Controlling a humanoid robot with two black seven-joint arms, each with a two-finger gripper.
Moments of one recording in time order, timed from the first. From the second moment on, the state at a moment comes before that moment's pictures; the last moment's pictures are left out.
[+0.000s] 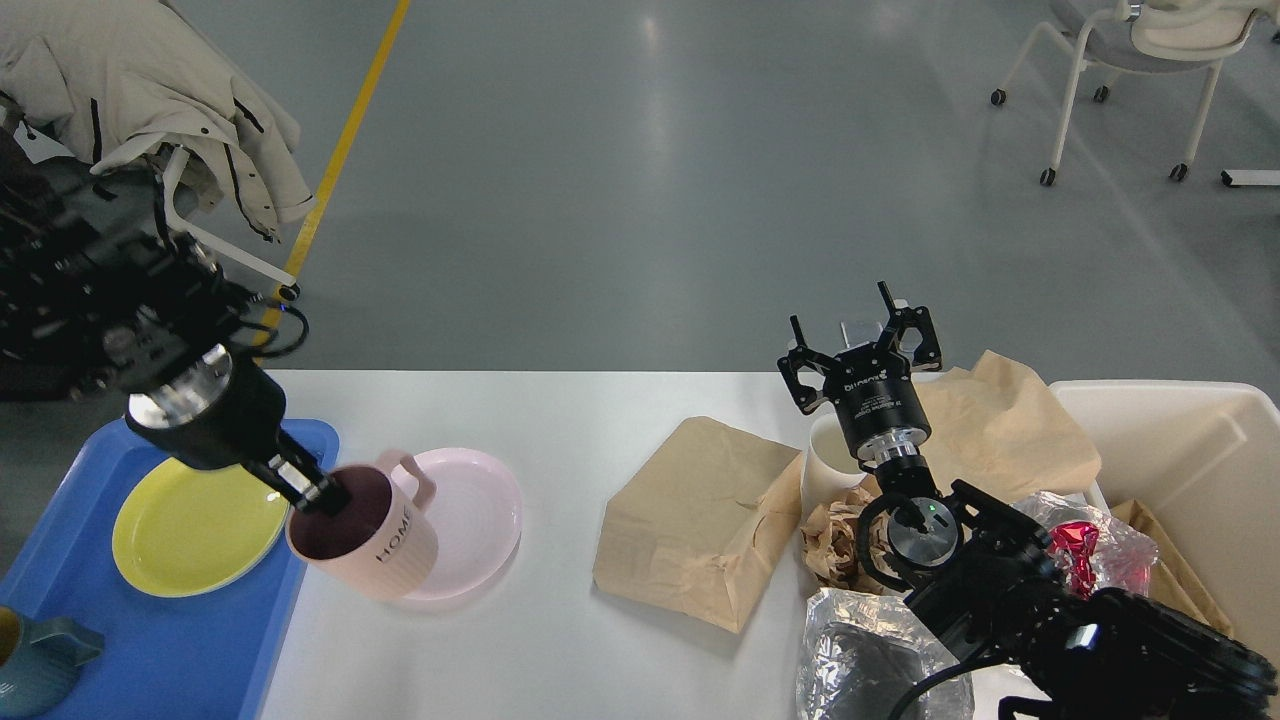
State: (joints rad) left arm -2.16 0.44 1.38 -1.56 0.90 -0.35 -0.49; right arm 0.72 0.10 0.58 0.18 0.38 0.74 0.45
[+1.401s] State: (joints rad) left arm -1.32 1.02 0.88 -1.22 1.59 -0.21 -0.38; right arm 0.72 0.10 0.58 0.18 0.38 0.74 0.45
